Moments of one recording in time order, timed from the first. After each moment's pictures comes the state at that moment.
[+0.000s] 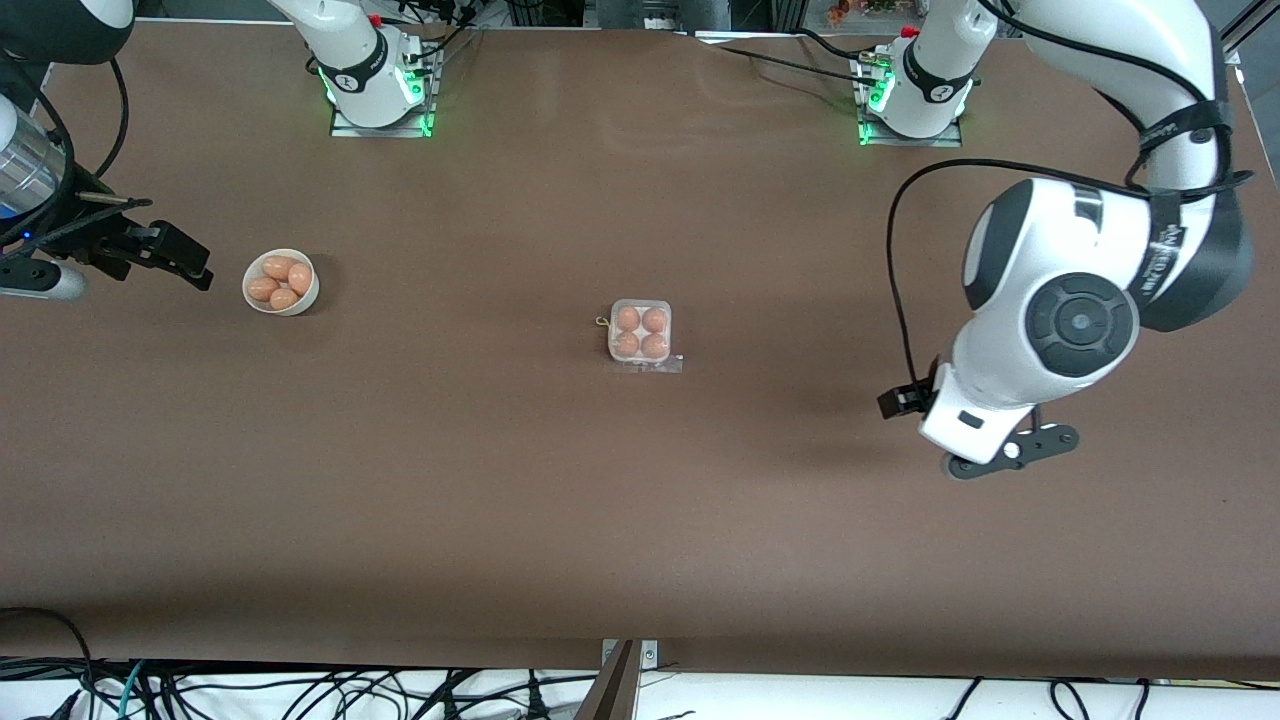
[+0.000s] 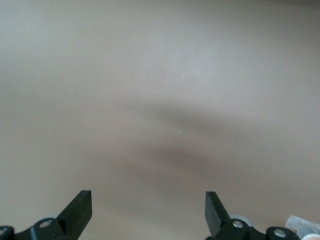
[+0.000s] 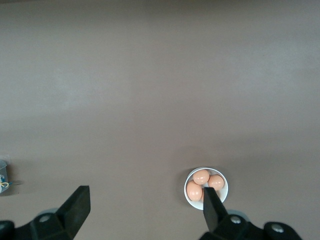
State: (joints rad) left arm -0.32 0.60 0.12 -1.11 0.03 1.57 -0.51; right arm 0.00 0.01 0.04 -1.69 -0.02 1.76 0.16
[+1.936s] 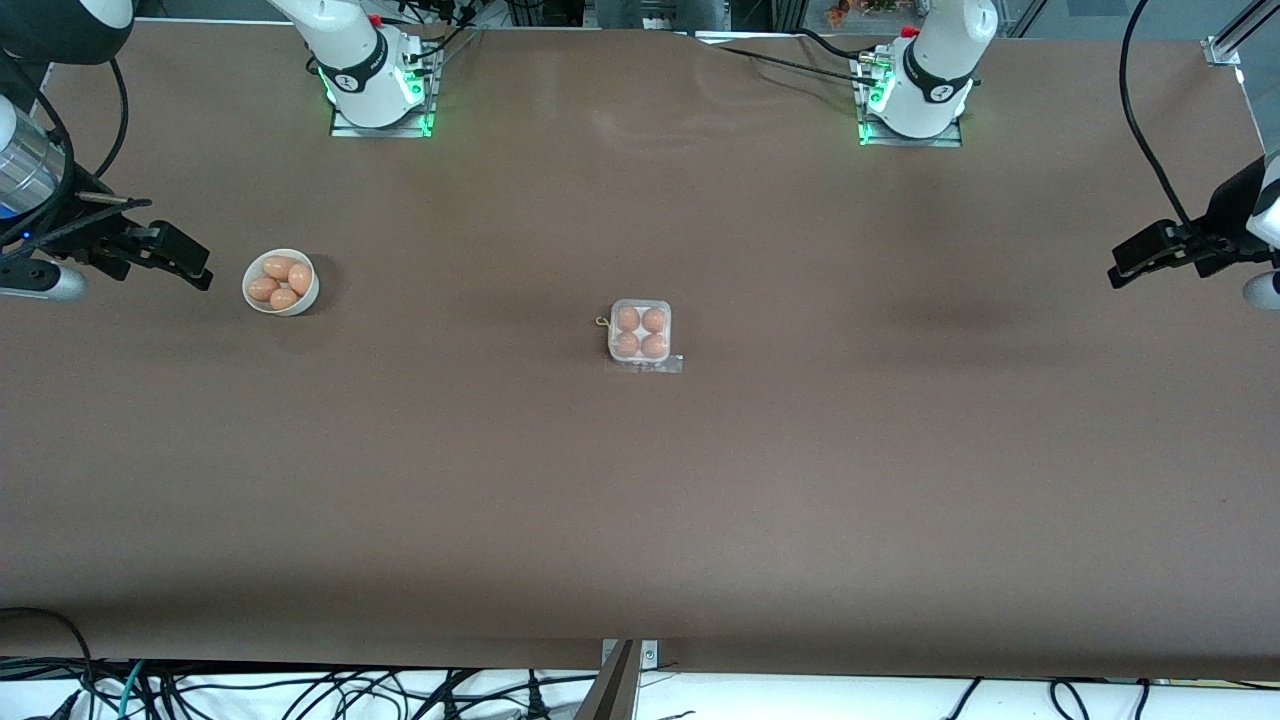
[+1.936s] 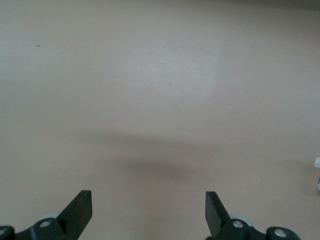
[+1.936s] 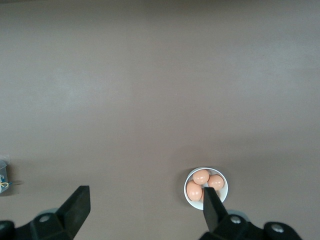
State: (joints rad) left arm 0.05 0.04 -0.02 -1.59 0.01 1.62 -0.13; right arm 0.00 0.01 0.04 -1.69 -0.02 1.76 0.16
